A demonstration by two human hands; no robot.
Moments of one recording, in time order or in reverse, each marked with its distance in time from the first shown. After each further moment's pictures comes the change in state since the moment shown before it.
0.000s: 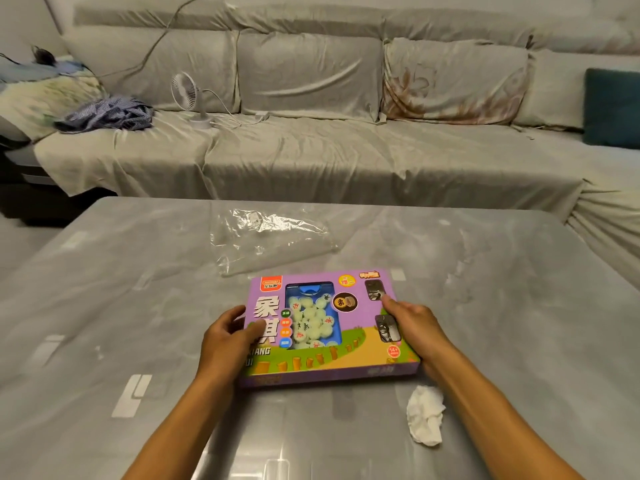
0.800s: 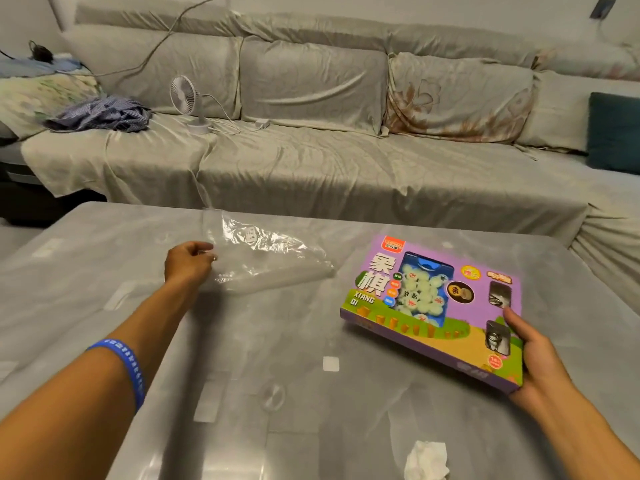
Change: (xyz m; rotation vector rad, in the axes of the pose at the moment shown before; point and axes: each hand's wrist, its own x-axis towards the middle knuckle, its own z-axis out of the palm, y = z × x) left_hand 0.184 0.076 -0.007 0.219 0.247 0.174; right_hand 0.023 -0.024 -0.120 0.618 0.047 0.049
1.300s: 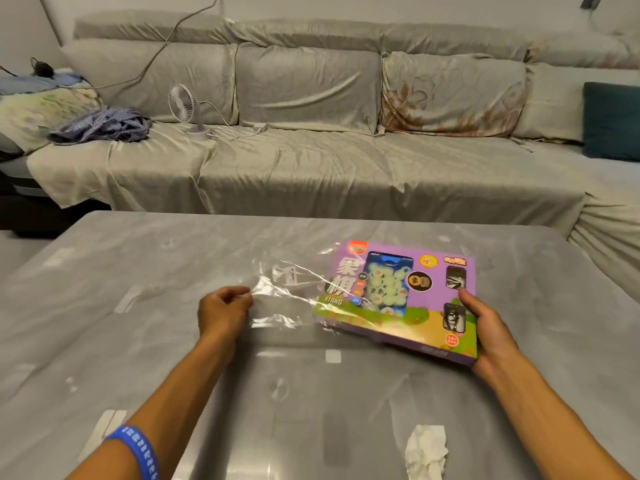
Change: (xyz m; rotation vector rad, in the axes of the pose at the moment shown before) left_hand -0.101 -0.025 0.024 -0.143 -0.017 -0.039; right_hand 0.029 0.023 0.024 -0.033 -0.015 0.031
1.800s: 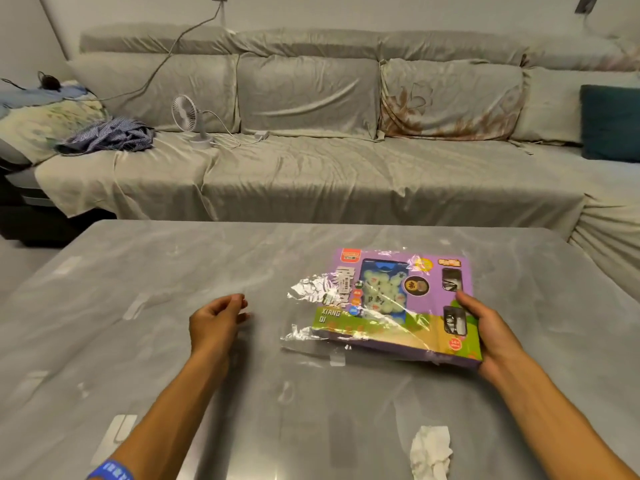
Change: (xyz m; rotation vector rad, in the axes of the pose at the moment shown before) left_hand -0.020 0.006 -0.022 -0.174 -0.019 -0.059; right_hand 0.001 0.000 -0.001 -0.071 -0.042 0.041
